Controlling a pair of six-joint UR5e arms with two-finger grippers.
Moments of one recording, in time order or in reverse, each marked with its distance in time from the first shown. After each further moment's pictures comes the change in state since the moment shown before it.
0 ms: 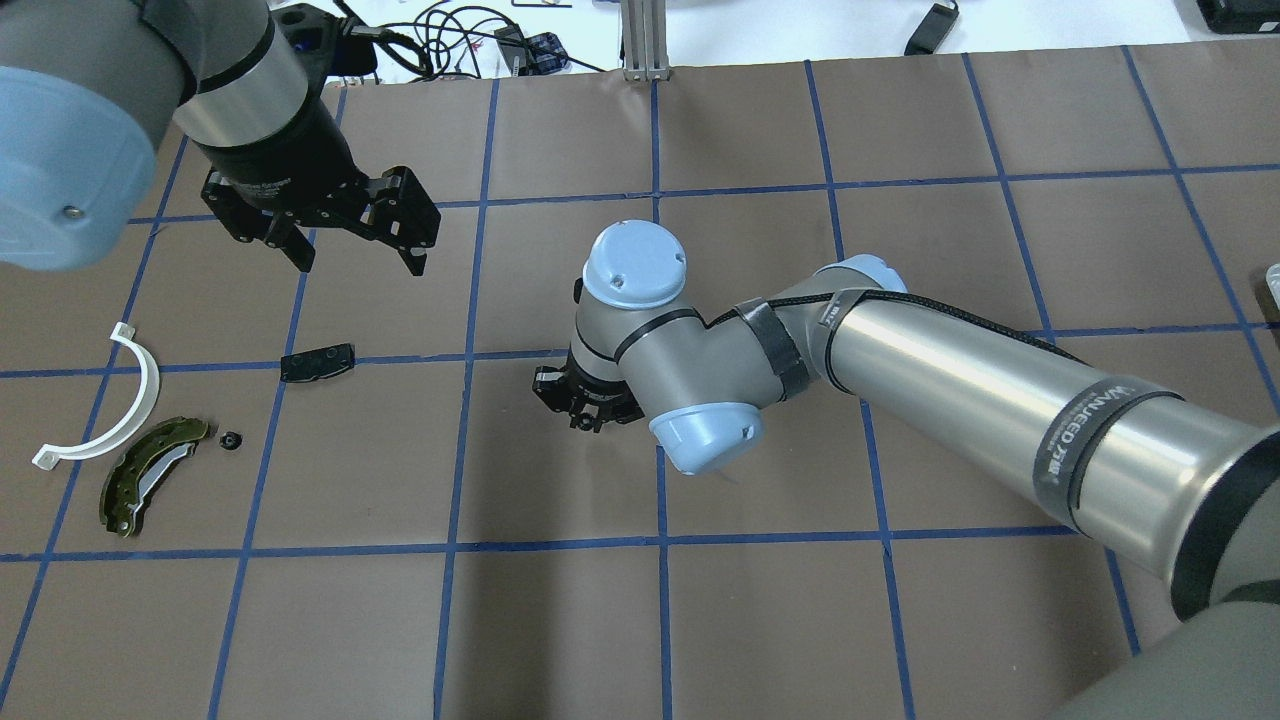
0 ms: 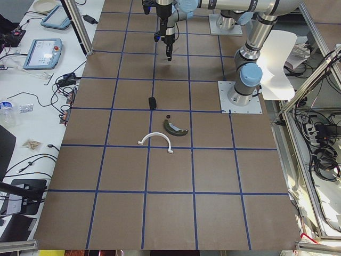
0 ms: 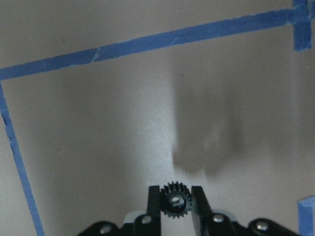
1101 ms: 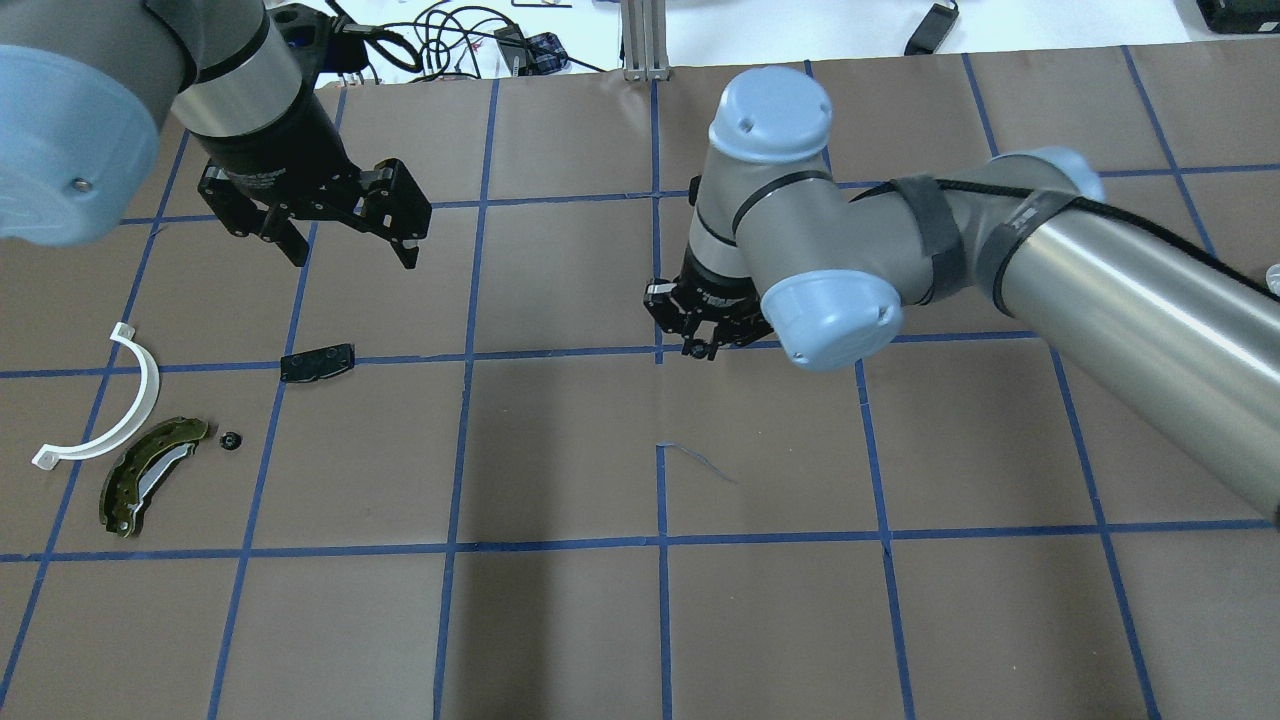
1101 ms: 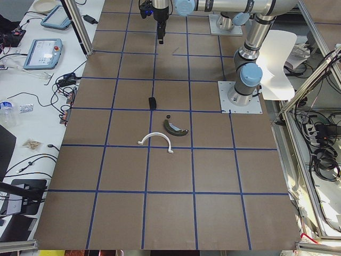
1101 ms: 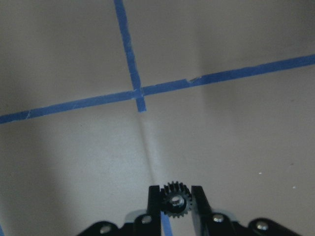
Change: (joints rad) left arm 0.008 -0.022 0.020 -0.009 0.000 0.004; right arm -0.141 -0.170 -0.021 0.271 -0.095 -0.117
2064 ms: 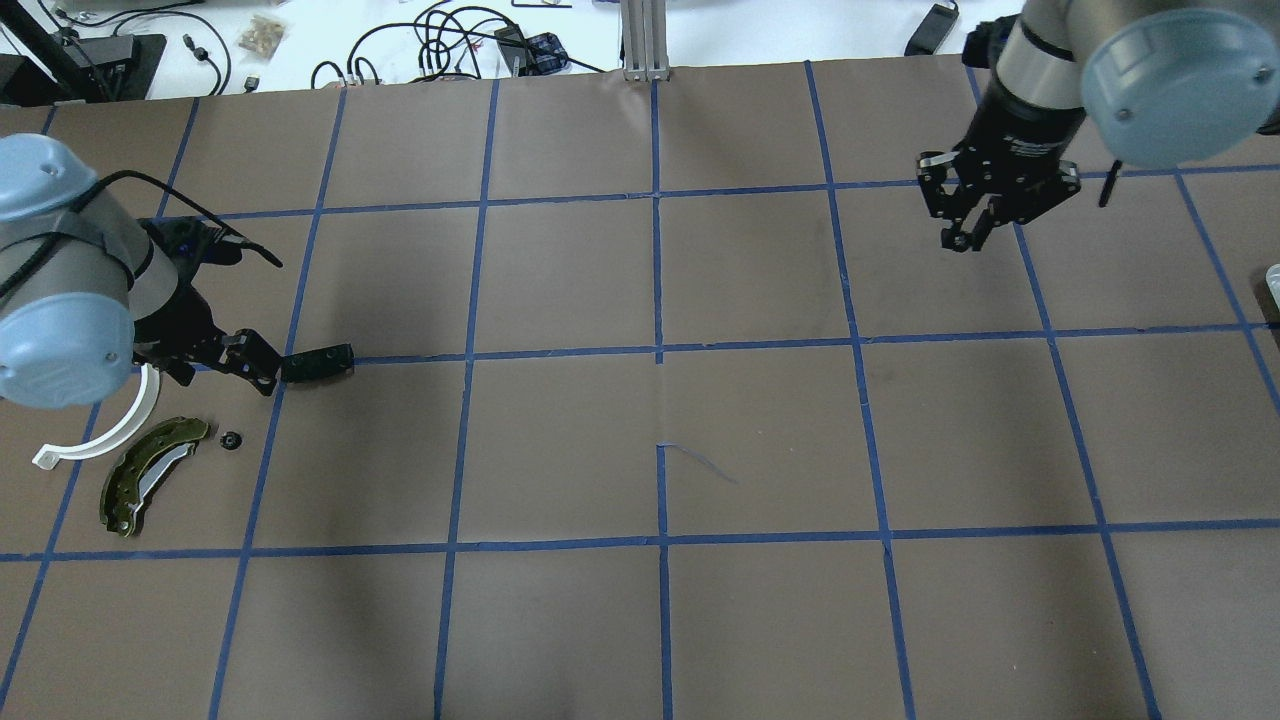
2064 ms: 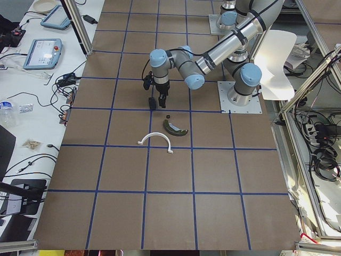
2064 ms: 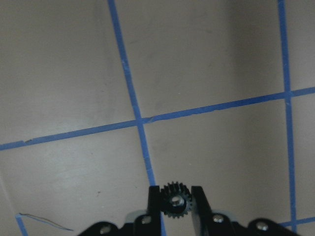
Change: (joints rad) left arm 0.383 -0.075 -0.382 0.412 0.095 0.425; right arm -0.381 -0.110 -0.212 0.402 -0.142 -0.377
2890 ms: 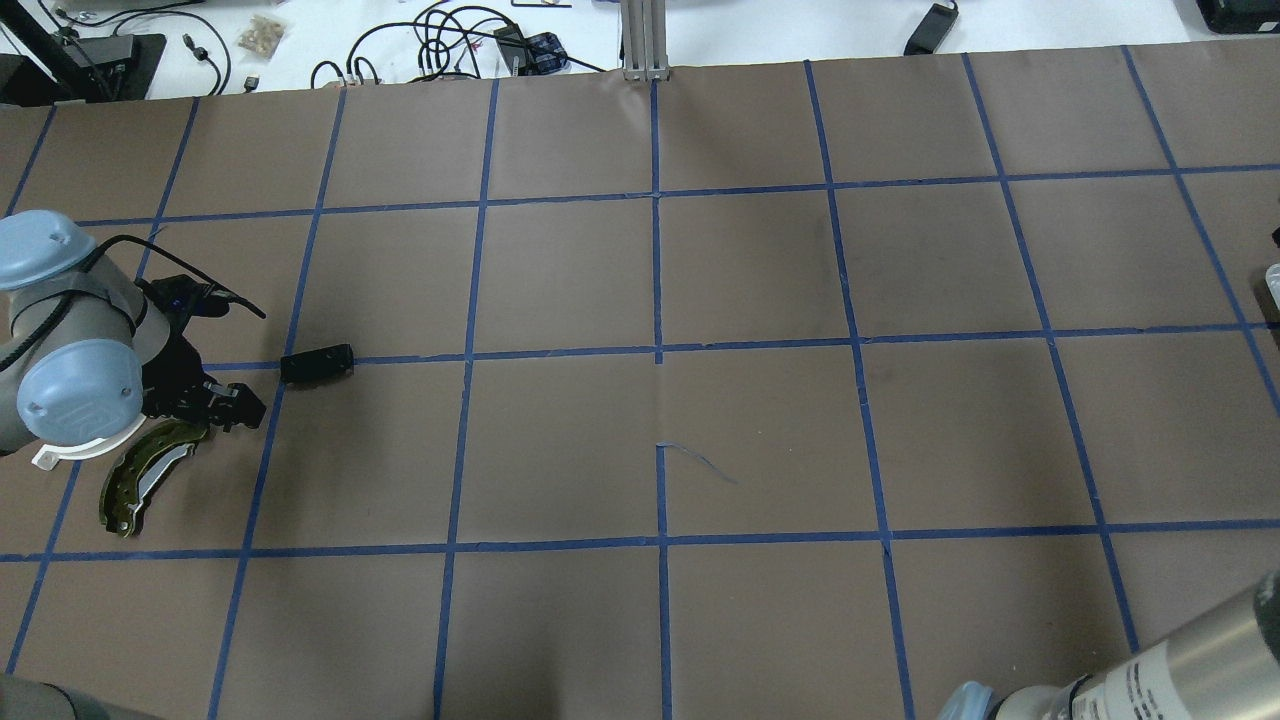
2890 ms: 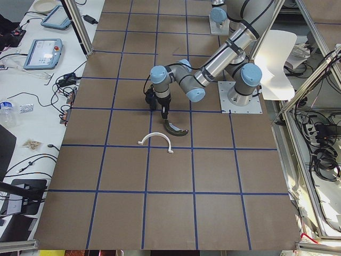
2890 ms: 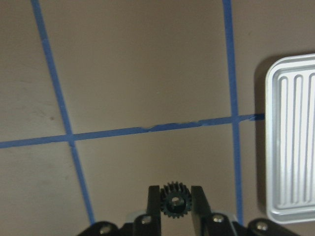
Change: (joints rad) left arm 0.172 -0.177 -0.124 0.261 0.000 0.165; right arm -0.544 0.141 -0.123 0.023 -0.038 -0.576
